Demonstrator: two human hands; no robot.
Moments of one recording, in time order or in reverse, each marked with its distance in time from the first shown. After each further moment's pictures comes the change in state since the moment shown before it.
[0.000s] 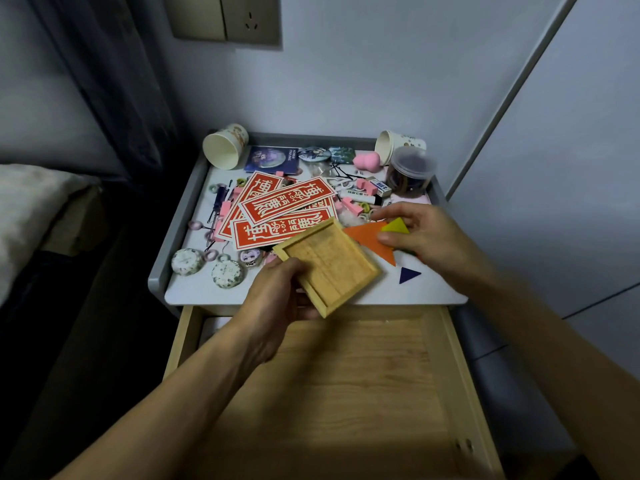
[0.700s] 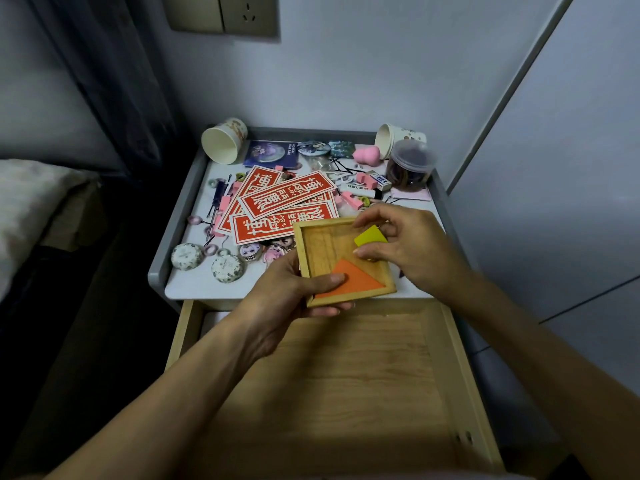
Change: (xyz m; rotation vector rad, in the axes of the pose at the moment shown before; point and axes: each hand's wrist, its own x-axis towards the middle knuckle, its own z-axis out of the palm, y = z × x) left_hand -0.005 -0.002 -0.002 0.097 -0.244 -0.005; right_hand -0.008 -0.003 0.027 -0.170 0.016 -0.238
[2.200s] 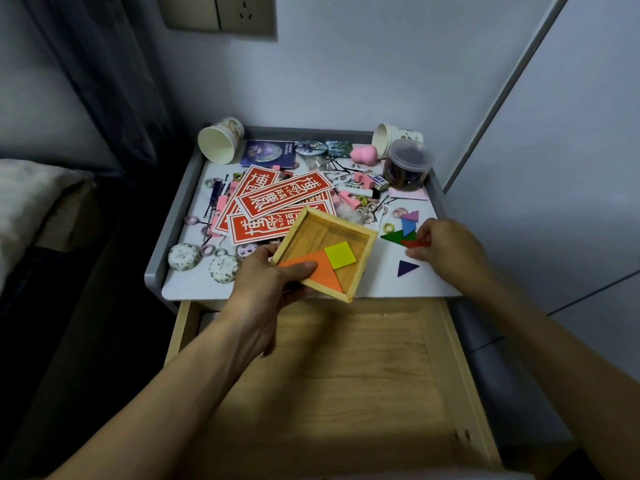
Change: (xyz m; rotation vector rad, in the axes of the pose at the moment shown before) left_hand 0.002 0.004 -0.009 -0.130 0.333 0.045; right_hand 0.004 0.079 -0.032 -0.695 0.109 0.435
